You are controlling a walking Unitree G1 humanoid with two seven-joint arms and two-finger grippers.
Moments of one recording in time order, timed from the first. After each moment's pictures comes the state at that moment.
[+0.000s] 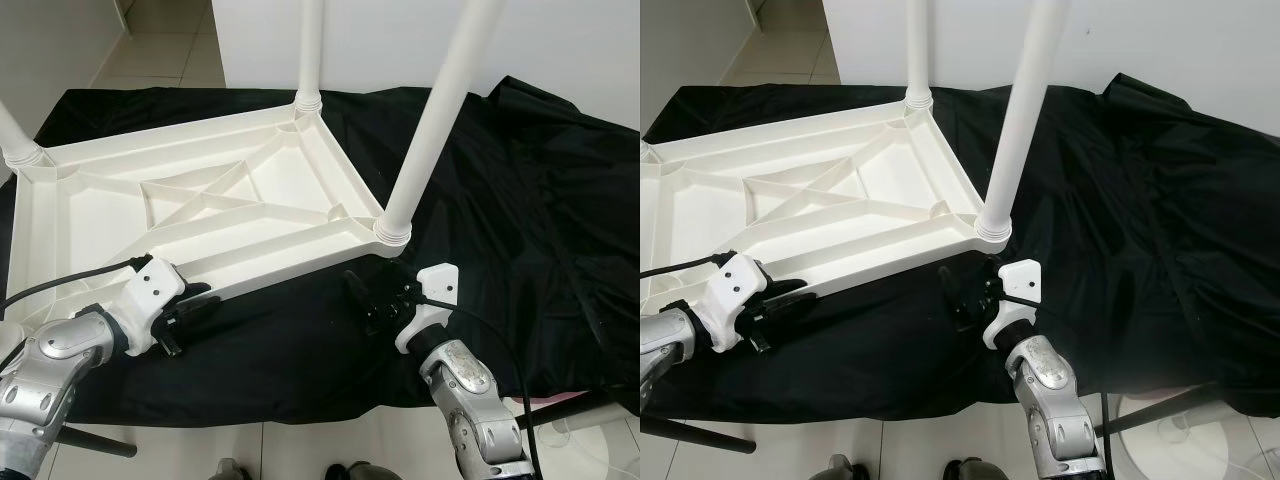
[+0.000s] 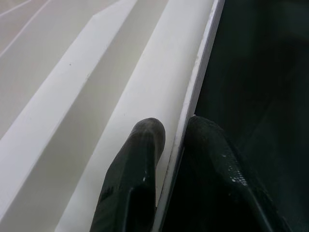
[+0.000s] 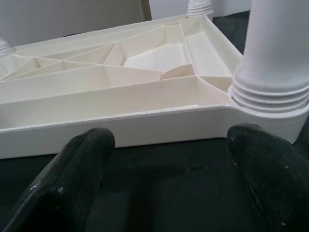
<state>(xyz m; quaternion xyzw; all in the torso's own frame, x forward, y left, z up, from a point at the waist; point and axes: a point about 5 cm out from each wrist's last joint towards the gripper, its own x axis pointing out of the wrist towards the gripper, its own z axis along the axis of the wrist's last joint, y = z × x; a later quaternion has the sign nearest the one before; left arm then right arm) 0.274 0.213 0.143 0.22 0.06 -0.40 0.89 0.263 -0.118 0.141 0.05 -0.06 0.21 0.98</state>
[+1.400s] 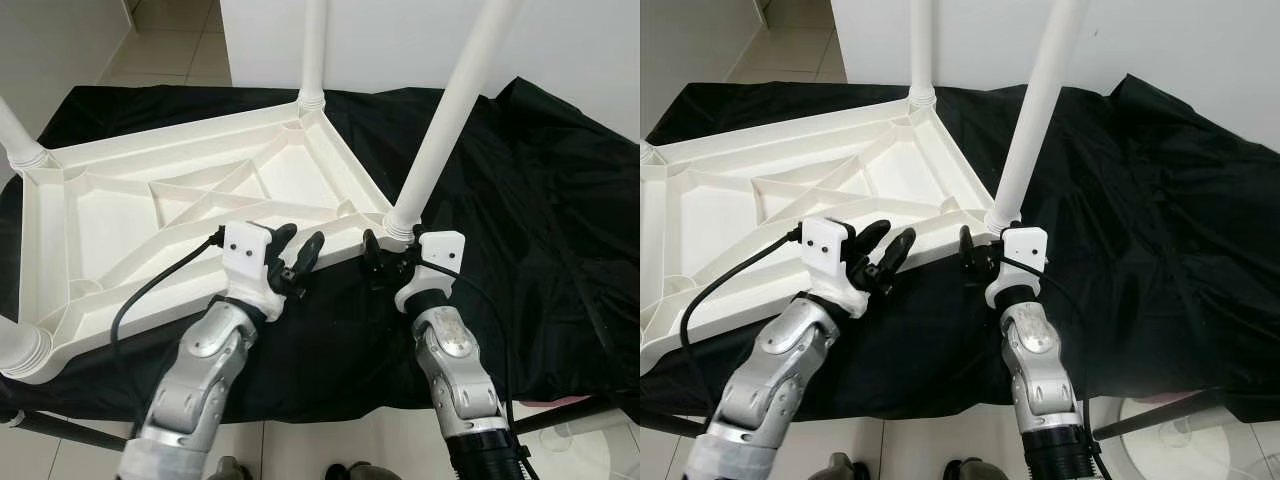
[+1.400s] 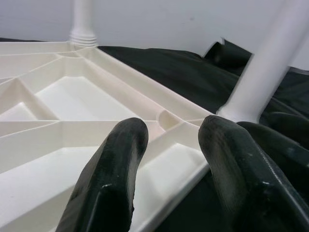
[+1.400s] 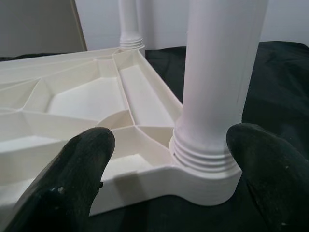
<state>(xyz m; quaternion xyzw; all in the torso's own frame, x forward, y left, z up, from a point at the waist) 0.280 0.079 0.183 -0.08 -0.11 -0.26 0.96 0.300 -0.118 0.162 0.03 -0.12 0.06 0.99</state>
